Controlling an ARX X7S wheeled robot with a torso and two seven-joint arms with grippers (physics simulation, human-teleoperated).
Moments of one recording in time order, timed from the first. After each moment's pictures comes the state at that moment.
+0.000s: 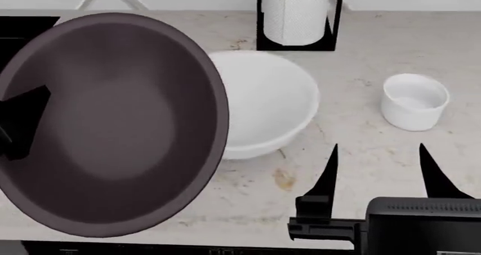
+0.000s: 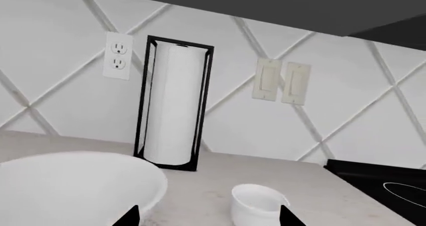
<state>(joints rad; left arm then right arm) -0.72 -0.53 -0.17 0.32 -1.58 -1.08 -0.57 0.20 0.39 -0.13 -0.62 0.25 0.54 0.36</state>
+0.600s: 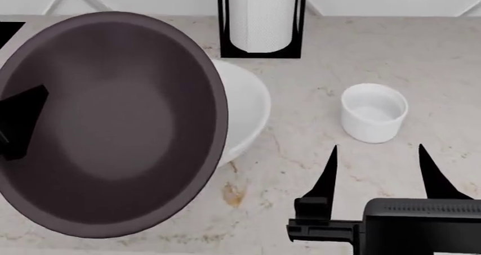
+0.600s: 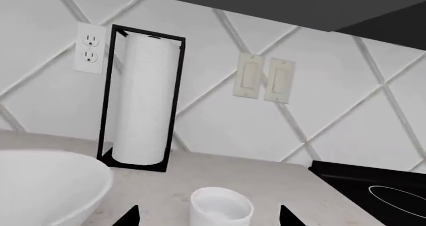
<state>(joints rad) -0.72 -0.55 -0.17 0.33 -1.60 -1.07 -0.58 0.20 0.40 -0.14 -0.63 0.25 0.55 0.37</state>
